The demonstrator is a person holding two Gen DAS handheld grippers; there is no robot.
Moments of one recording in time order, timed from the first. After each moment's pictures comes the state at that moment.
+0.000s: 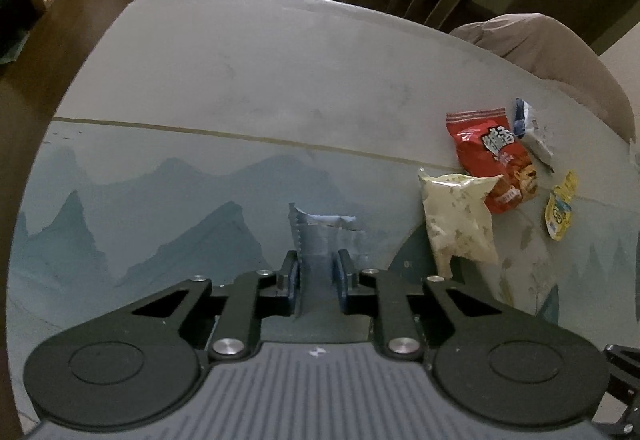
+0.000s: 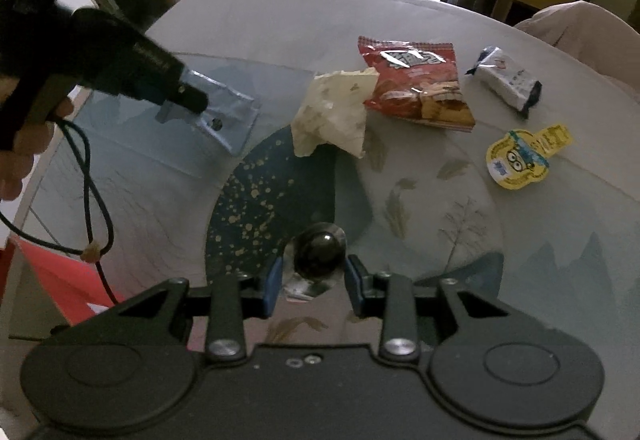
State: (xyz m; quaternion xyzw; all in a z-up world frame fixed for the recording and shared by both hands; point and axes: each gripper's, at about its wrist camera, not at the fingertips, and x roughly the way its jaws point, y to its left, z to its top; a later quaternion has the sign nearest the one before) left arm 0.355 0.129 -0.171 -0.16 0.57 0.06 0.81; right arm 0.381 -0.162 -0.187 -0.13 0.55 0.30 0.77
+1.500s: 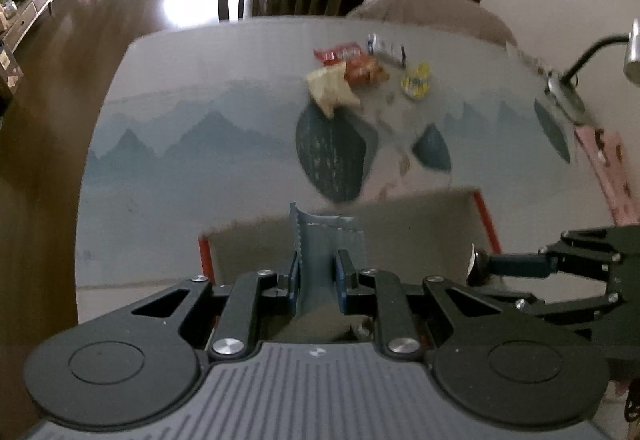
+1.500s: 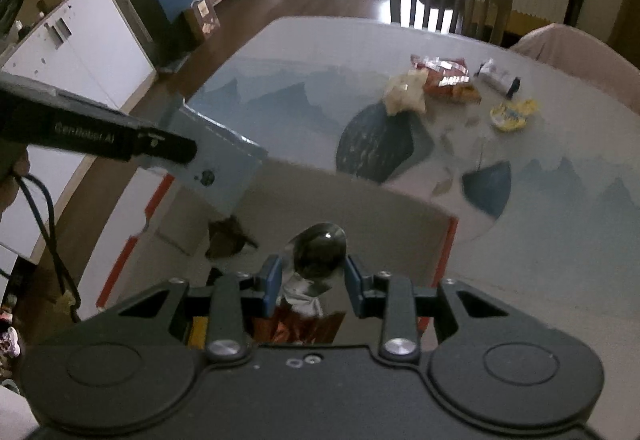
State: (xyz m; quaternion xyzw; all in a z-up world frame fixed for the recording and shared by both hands) left arm 0.116 0.062 -0.062 -0.06 0.52 -0.05 0.85; right arm 0.185 -0.190 -0.104 -0.10 0.50 0.32 0.80
